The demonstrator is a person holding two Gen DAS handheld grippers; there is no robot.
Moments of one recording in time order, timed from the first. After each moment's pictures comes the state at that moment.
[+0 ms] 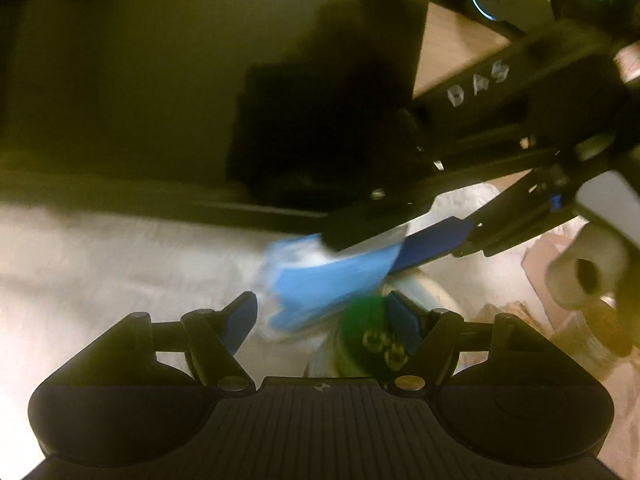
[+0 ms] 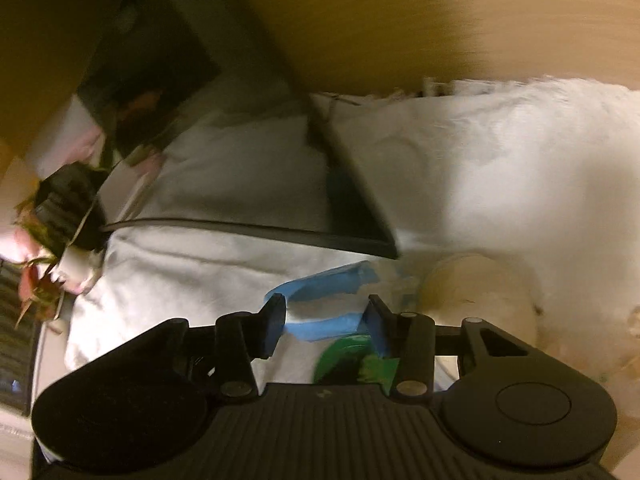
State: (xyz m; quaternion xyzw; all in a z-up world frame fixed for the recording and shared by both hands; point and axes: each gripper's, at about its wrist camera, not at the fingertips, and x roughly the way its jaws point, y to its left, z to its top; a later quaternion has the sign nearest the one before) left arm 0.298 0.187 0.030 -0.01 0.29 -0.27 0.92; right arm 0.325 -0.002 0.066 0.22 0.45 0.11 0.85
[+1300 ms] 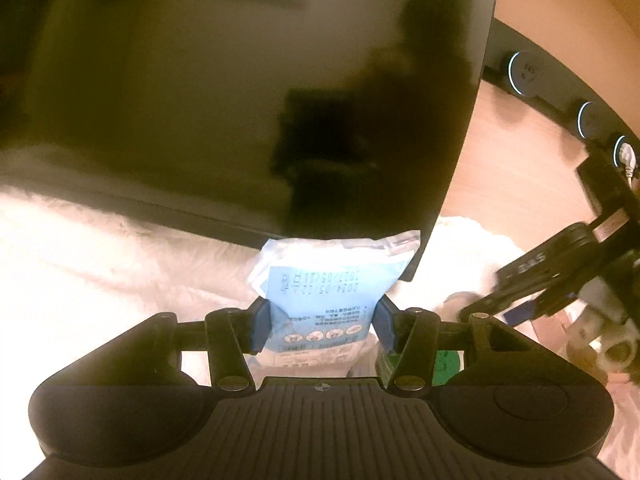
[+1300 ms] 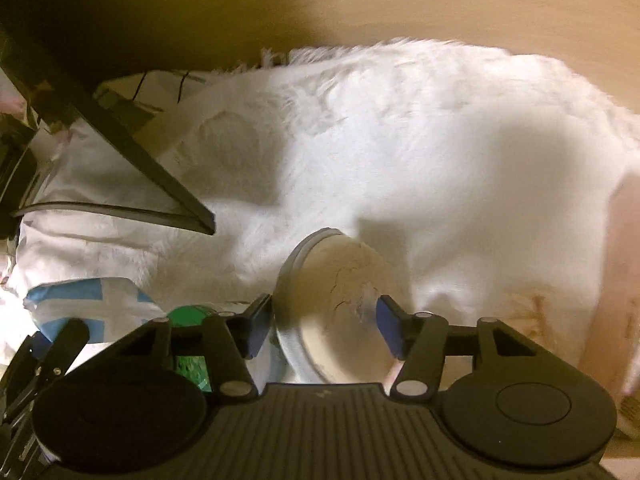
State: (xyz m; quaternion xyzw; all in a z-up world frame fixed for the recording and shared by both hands) left arm 0.246 0.226 0.049 -0.06 0.27 -0.22 0.93; right arm 0.310 -0.066 0.063 0.17 0.53 -0.01 0.83
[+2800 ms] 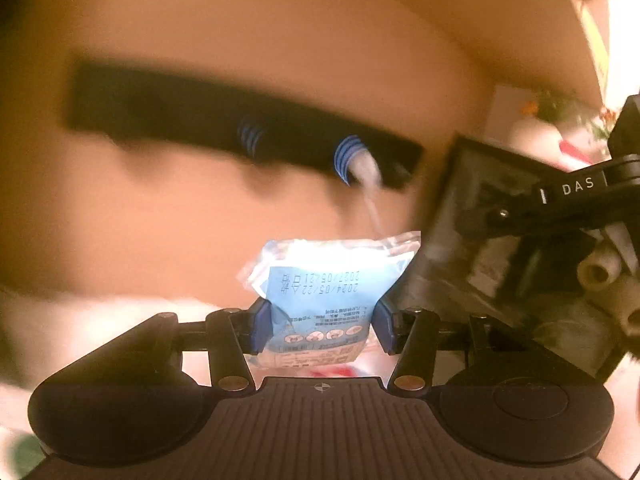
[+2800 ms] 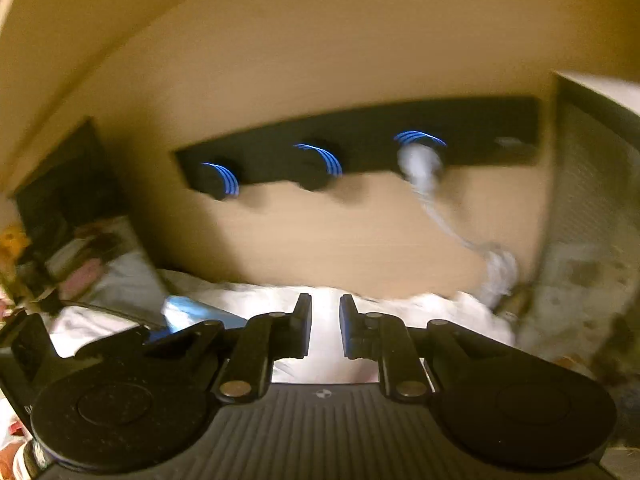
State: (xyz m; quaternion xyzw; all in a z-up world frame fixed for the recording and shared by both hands) left arm 0.200 -0.021 0.162 -0.06 0.23 -0.48 0.84; right arm 0.085 -0.237 0.255 0.13 0.27 -0.06 0.95
